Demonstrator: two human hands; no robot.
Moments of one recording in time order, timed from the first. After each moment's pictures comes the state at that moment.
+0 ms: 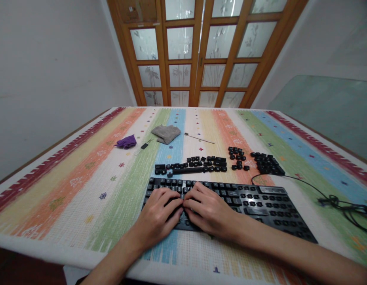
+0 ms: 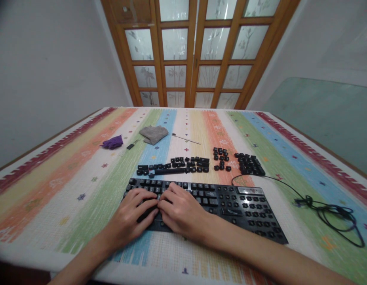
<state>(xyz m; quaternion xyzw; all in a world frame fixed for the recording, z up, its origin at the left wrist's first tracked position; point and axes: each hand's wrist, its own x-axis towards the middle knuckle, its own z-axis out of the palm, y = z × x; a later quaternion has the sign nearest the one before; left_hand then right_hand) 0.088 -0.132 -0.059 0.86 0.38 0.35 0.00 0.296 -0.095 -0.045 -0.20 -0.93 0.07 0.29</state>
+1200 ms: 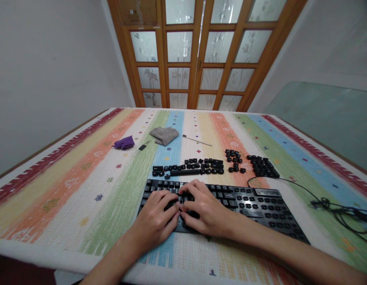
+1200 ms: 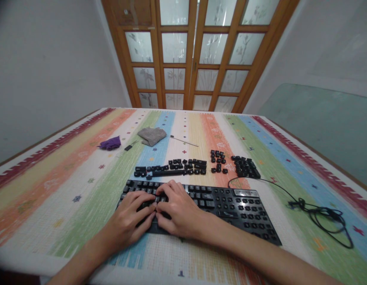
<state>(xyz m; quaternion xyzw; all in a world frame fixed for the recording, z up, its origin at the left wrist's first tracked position) 0.089 -0.134 -0.057 0.87 0.36 0.33 -0.03 0.297 -0.093 -0.039 -0.24 -0.93 0.13 0.25</state>
